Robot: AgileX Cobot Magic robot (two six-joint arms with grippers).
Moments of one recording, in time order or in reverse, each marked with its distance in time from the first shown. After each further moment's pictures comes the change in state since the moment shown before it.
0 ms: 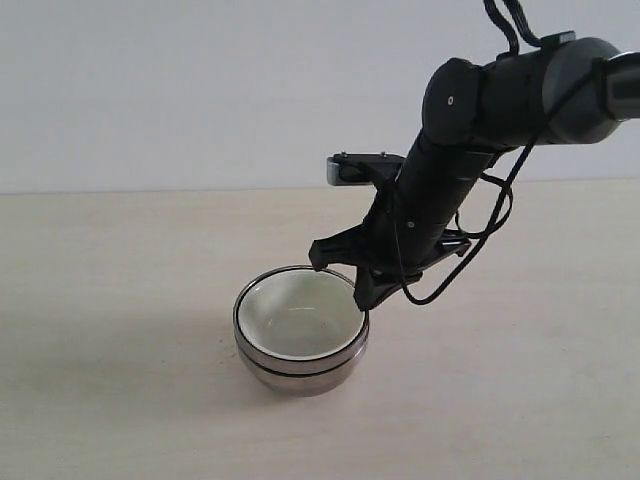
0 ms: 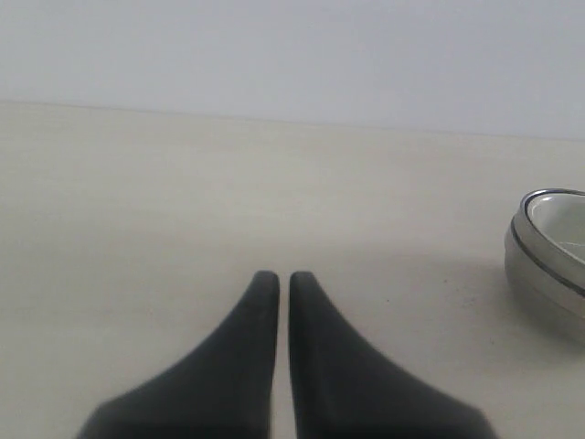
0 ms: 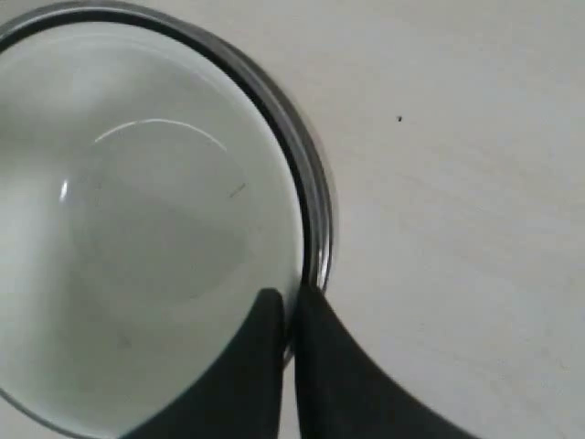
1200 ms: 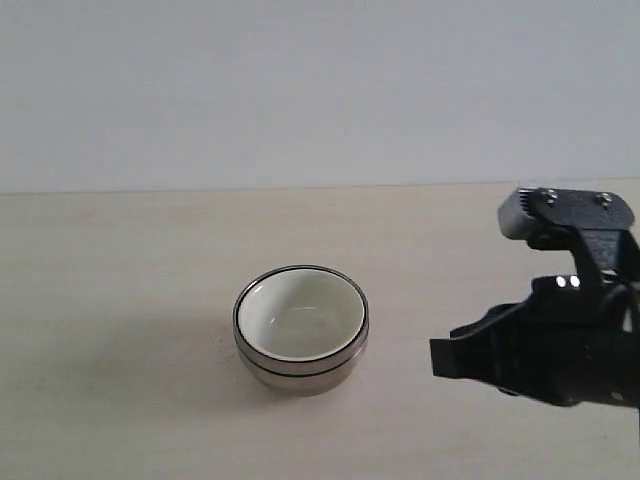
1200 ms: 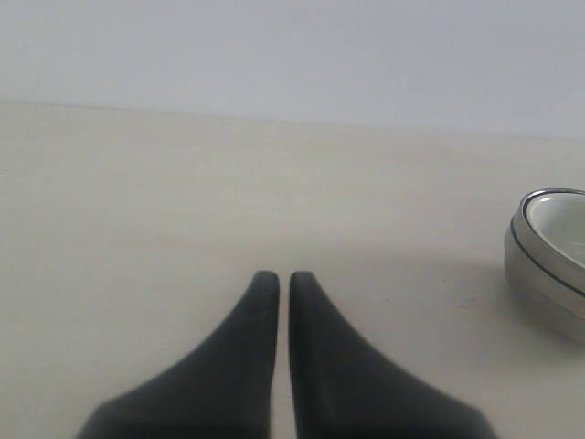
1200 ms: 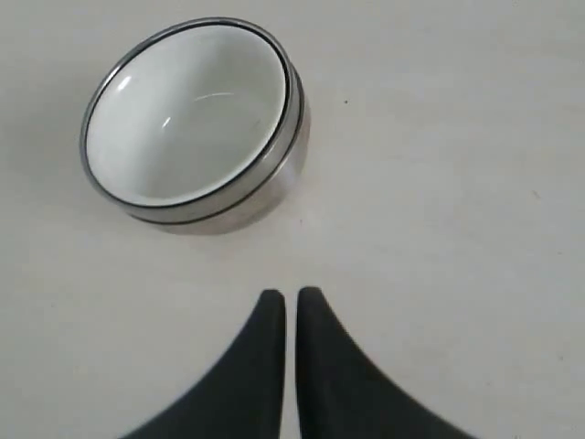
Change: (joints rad) left arm 0.000 0.000 0.000 0.000 0.000 0.000; right arm 0.119 -0.835 0.983 0.137 -0.770 0.029
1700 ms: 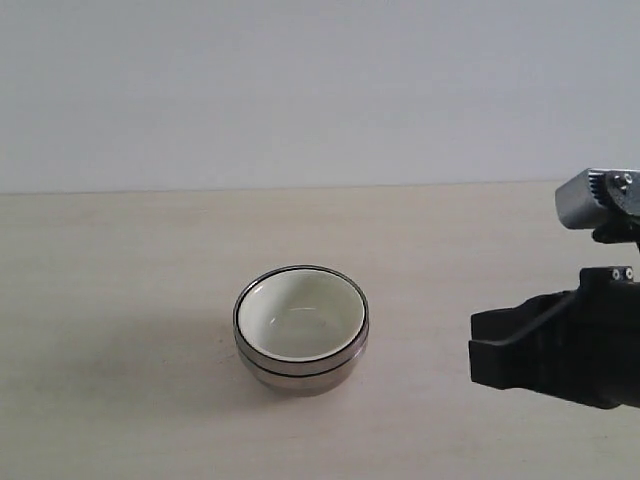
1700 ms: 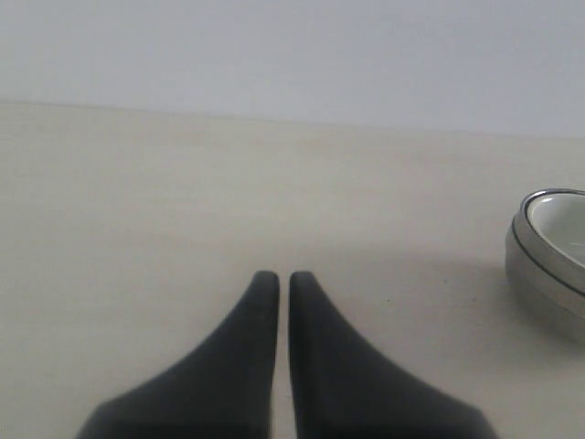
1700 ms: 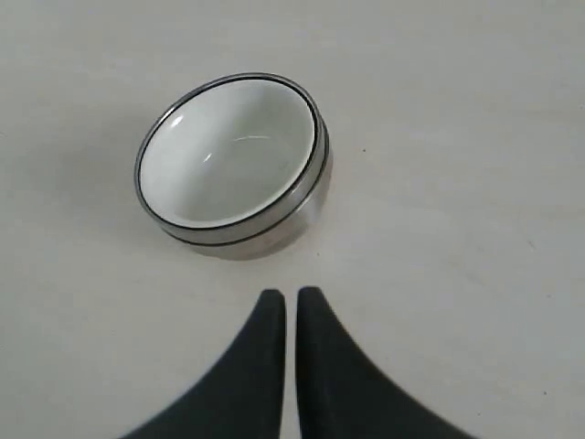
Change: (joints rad) left arm 0.000 0.000 0.000 0.000 0.000 0.000; right arm 0.002 -0.168 0.041 -0.005 0.009 -0.041
